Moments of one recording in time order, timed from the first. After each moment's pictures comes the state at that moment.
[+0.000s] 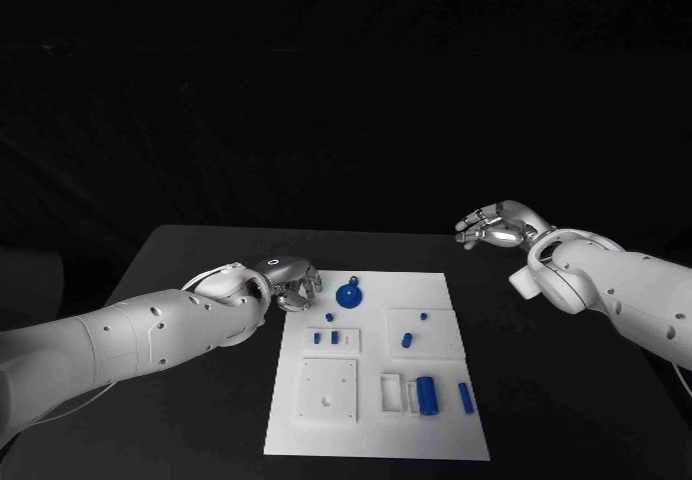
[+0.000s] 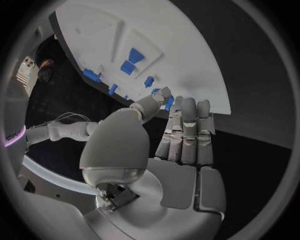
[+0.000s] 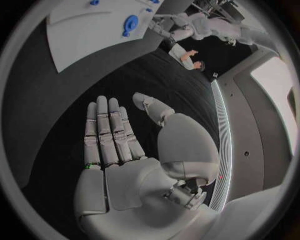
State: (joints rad) left arm 1.14 -0.72 -0.10 1.16 -1.42 -0.32 0.05; left_hand 1.21 -0.17 0.63 -0.24 0.07 0.86 0.16 0.27 0.45 1.21 0.09 0.12 0.20 1.10 -0.03 1.18 0.42 0.02 0.89 -0.12 0.67 1.31; right arm 1.23 -0.64 0.02 1.01 -0.82 -0.22 0.16; right_hand 1.07 -0.12 0.60 -0.28 0.31 0.84 0.19 0.33 0.41 1.20 0.12 0.11 0.12 1.03 0.10 0.36 0.54 0.27 0.74 0.23 0.31 0.94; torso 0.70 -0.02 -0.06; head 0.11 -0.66
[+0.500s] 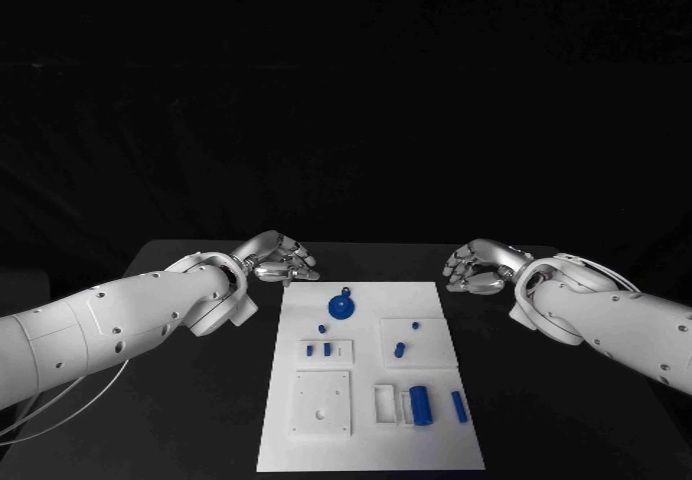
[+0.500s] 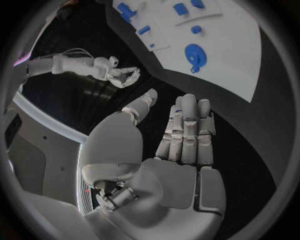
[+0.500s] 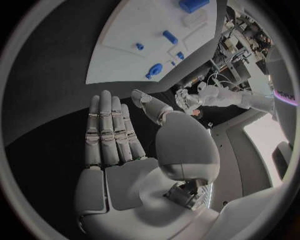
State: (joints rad) left arm 1.23 -0.81 -0.09 1.27 -0.80 -0.26 0.20; left_hand 1.03 -0.13 0.49 -0.18 0.05 0.85 0.17 0.28 0.46 1.17 0.10 0.12 0.19 1.07 -0.01 1.08 0.37 0.02 0.86 -0.11 0.64 1.31; right arm 1.20 -0.70 -0.05 1.12 -1.28 -0.24 0.15; right_hand 1.12 -0.14 0.65 -0.28 0.16 0.89 0.16 0.34 0.42 1.22 0.11 0.11 0.14 1.16 0.04 0.43 0.63 0.27 0.91 0.18 0.36 0.92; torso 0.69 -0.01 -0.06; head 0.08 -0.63
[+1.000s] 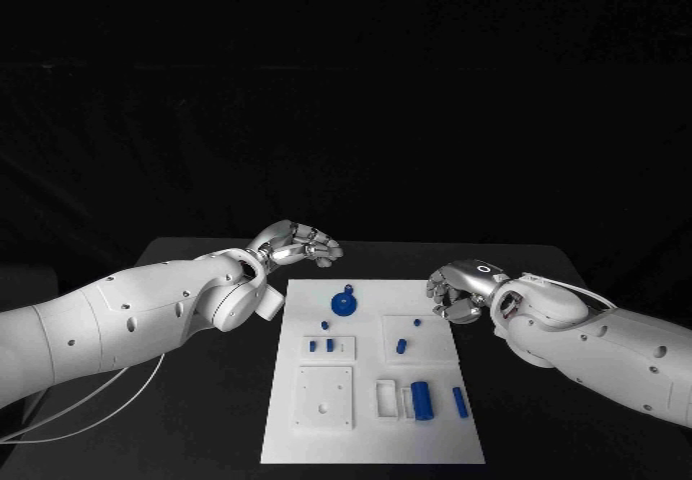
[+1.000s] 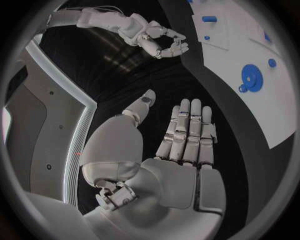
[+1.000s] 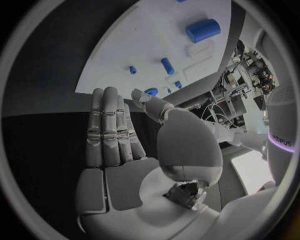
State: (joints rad) left arm 1.23 -0.79 -0.09 1.34 -0.44 -0.26 0.27; left_hand 1.03 -0.08 0.45 -0.26 0.05 0.82 0.18 0.30 0.47 1.13 0.14 0.09 0.16 0.80 0.13 0.70 0.23 0.02 0.63 0.03 0.45 1.25; right arm 1.16 -0.66 -0.09 1.22 -1.63 -0.30 0.01; right_hand 1.16 -0.21 0.76 -0.23 0.06 0.91 0.16 0.34 0.42 1.24 0.09 0.09 0.14 1.33 -0.02 0.55 0.74 0.25 1.13 0.09 0.47 0.96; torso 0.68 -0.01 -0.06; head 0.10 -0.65
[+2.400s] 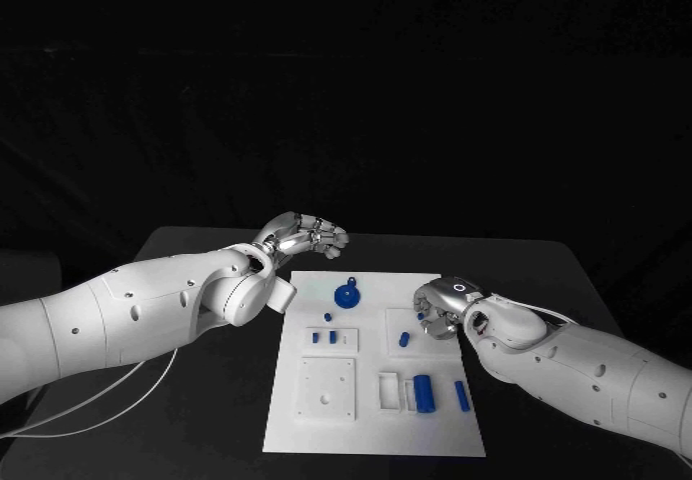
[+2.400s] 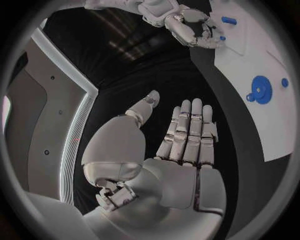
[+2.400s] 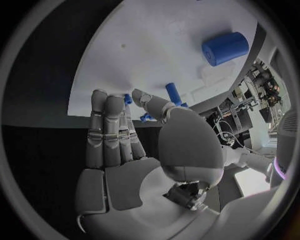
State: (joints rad) left arm 1.23 -0.79 -0.09 1.38 -0.31 -0.30 0.29; left_hand 1.04 -0.07 0.45 -0.27 0.05 0.78 0.20 0.30 0.46 1.11 0.16 0.08 0.13 0.82 0.14 0.64 0.24 0.04 0.65 0.04 0.44 1.26; right arm 1.07 -0.53 -0.10 1.10 -1.75 -0.34 -0.10; right_hand 1.16 -0.25 0.82 -0.20 0.06 0.92 0.15 0.34 0.41 1.24 0.09 0.07 0.12 1.35 -0.02 0.79 0.83 0.25 1.21 0.03 0.60 1.09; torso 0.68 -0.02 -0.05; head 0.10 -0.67
